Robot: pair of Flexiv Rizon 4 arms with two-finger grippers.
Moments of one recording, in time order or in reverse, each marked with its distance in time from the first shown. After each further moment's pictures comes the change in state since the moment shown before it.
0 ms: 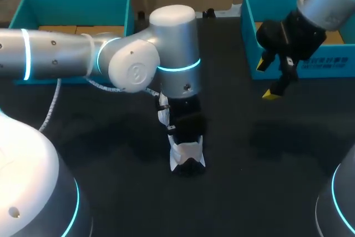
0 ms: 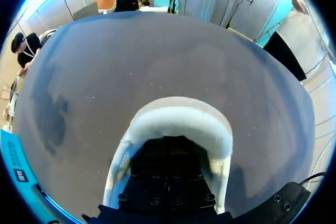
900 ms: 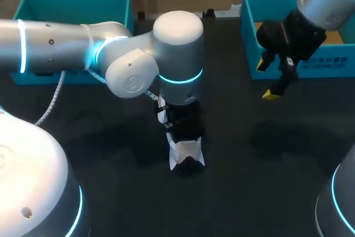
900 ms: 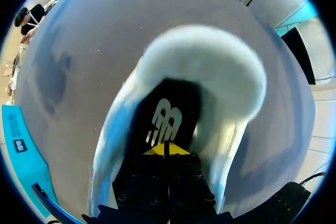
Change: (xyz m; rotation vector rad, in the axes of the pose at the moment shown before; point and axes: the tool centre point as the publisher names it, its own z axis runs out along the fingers) left arm 0.005 0.047 -0.016 -0.279 -0.042 -0.127; right arm 0.000 0.000 0.000 0.000 0.000 0.000
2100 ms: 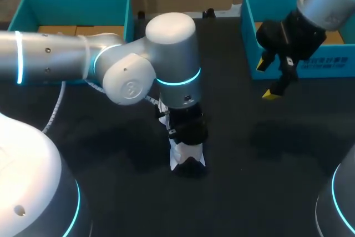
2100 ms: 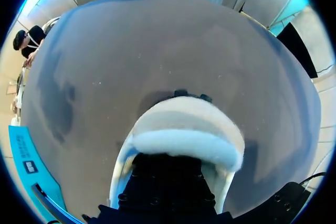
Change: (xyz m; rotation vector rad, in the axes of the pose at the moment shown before) left arm -0.007 -0.038 -0.001 0.107 -0.060 0.083; right arm 0.000 0.000 0.000 0.000 0.000 0.000
